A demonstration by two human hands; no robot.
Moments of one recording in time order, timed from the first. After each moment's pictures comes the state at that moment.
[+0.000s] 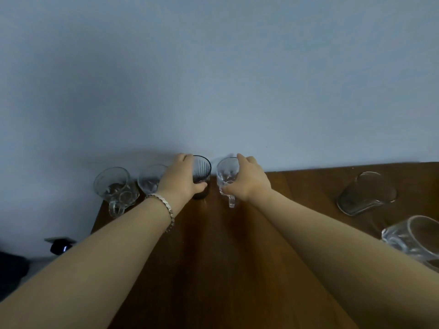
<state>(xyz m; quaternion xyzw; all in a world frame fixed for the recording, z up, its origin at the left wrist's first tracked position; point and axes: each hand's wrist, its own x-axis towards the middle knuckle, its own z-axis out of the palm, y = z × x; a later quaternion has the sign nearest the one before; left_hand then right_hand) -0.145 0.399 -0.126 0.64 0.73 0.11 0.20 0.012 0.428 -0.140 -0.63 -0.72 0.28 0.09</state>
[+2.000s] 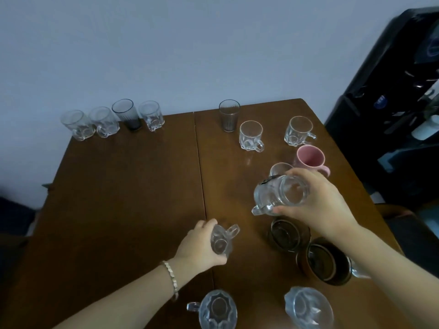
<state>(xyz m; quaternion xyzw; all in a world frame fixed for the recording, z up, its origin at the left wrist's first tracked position) 0.178 0.010 -0.110 0.64 0.66 -0.01 0.39 0.413 0.053 -0.010 -0.66 -0.68 0.25 0.19</state>
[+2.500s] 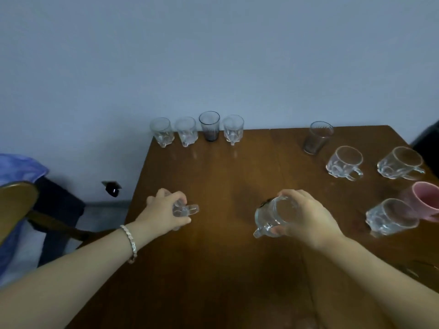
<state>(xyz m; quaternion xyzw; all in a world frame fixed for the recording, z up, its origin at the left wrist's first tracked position) -0.138 0.063 -0.067 0.60 0.74 0.02 0.29 0.168 0.092 -0.034 -0.61 -0.72 0.32 0.07</state>
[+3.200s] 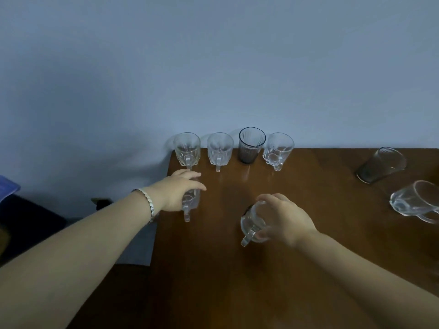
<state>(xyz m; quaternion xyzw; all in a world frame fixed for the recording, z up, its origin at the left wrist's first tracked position) -0.304 0.250 -0.115 0.75 0.59 -0.11 0.27 -0.041 0.219 -0.090 -0.60 -0.74 0.29 -0.04</state>
